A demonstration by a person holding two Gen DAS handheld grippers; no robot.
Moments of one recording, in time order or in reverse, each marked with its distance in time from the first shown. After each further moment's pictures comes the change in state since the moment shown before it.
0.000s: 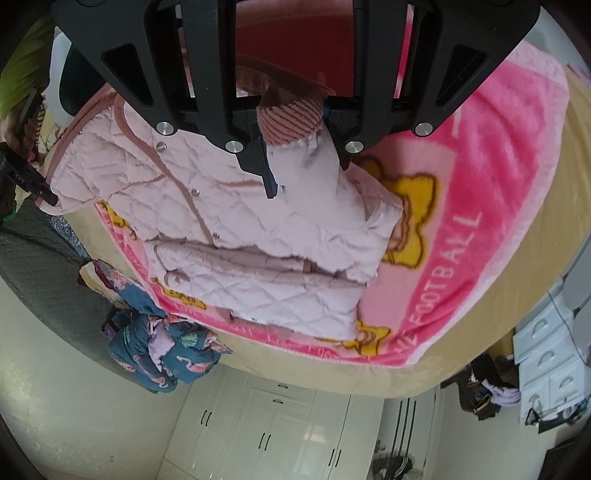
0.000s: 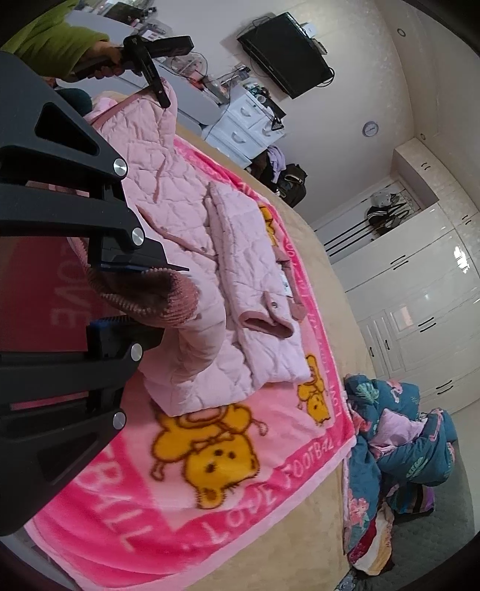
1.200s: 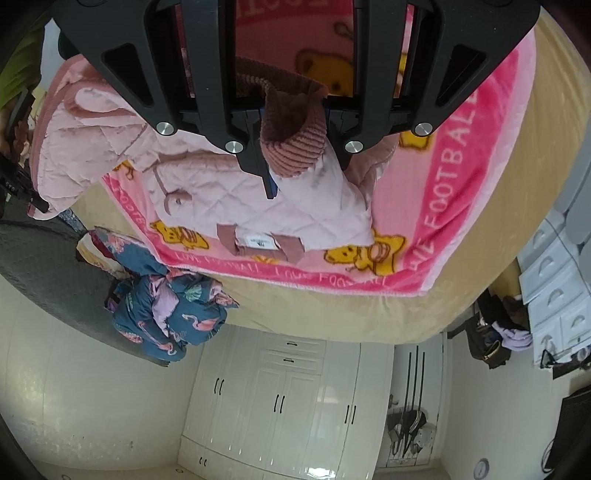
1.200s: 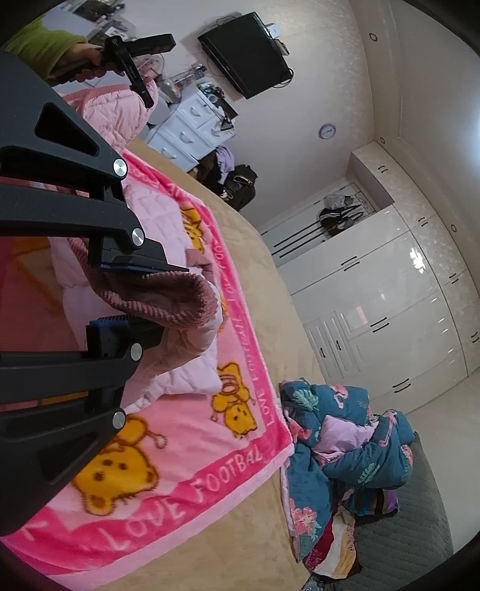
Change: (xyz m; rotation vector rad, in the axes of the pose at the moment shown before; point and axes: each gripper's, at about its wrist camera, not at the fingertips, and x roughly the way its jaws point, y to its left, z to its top) left arm 0.016 -0.026 0.124 0.081 -0.159 0.017; right arm 0.019 0.007 0.112 0.015 -0.195 -0.001
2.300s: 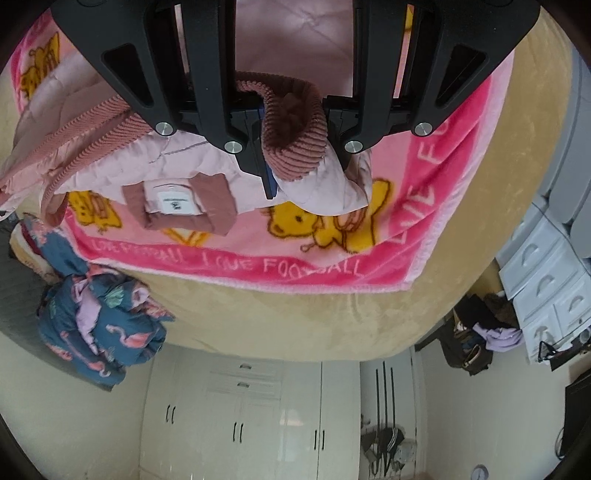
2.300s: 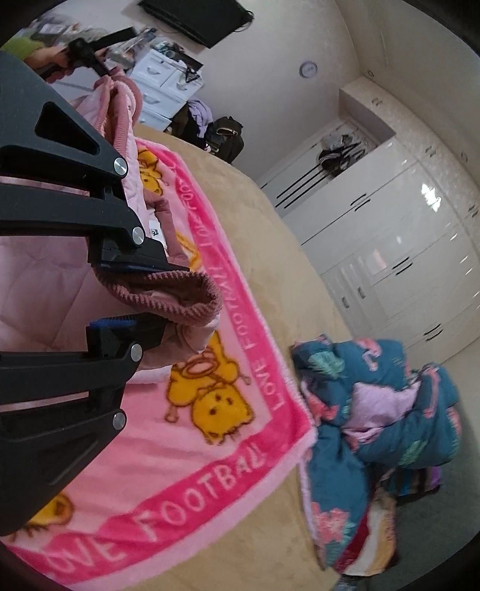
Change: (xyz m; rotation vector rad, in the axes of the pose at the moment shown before) left arm 0.208 0.040 0.099 0.009 0.120 0.204; right arm 0.223 -0.088 0.093 0.184 0.099 -0.154
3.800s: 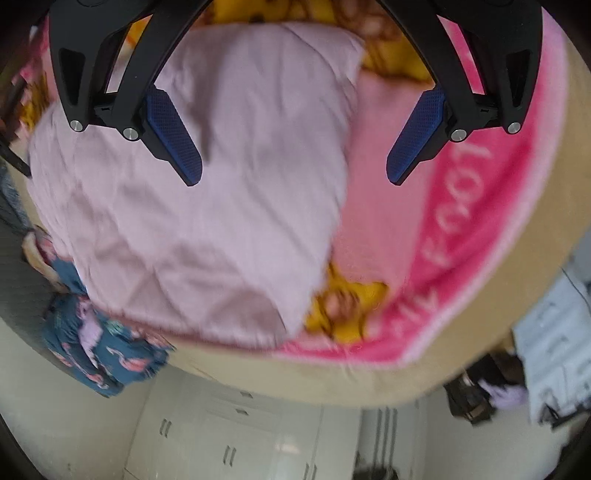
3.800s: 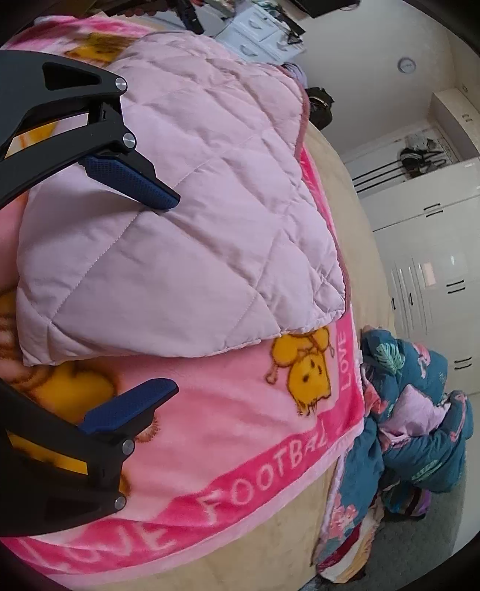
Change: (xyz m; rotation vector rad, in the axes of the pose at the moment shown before) left arm 0.034 0.053 -0.110 -0.091 0.122 -0.128; right arm 0.030 -0.041 -0.126 -0.295 0.151 -0.163
